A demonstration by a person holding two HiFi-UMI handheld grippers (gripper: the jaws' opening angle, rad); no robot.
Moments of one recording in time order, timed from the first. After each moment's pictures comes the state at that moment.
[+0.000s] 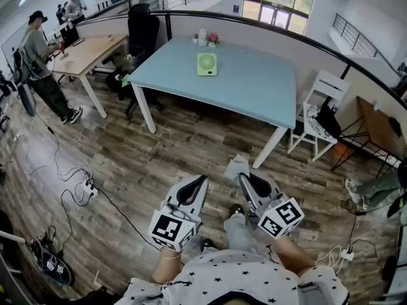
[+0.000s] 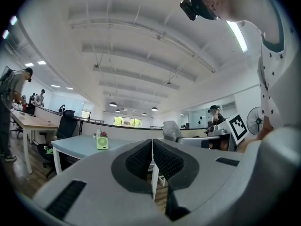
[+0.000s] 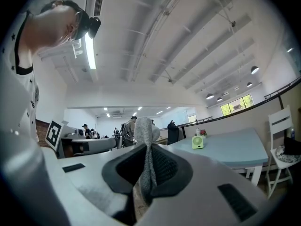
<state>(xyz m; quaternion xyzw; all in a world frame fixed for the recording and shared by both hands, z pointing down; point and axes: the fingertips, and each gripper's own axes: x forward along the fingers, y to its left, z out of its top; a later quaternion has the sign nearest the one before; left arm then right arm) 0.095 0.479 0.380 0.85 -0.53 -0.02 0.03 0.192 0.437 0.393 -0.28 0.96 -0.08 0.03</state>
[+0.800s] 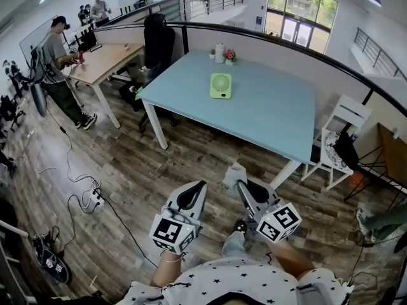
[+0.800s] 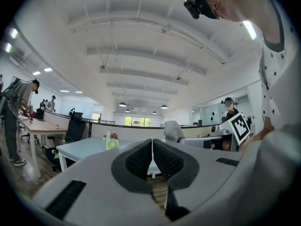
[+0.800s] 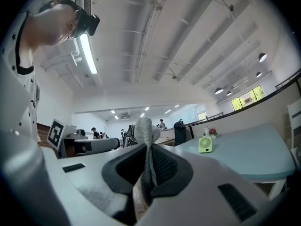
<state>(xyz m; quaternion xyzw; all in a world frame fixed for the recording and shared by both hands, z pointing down) 0.073 0.346 0.385 0.81 -0.59 0.00 0.03 0.165 0.298 0.402 -0.22 0.97 -0.09 0.04</state>
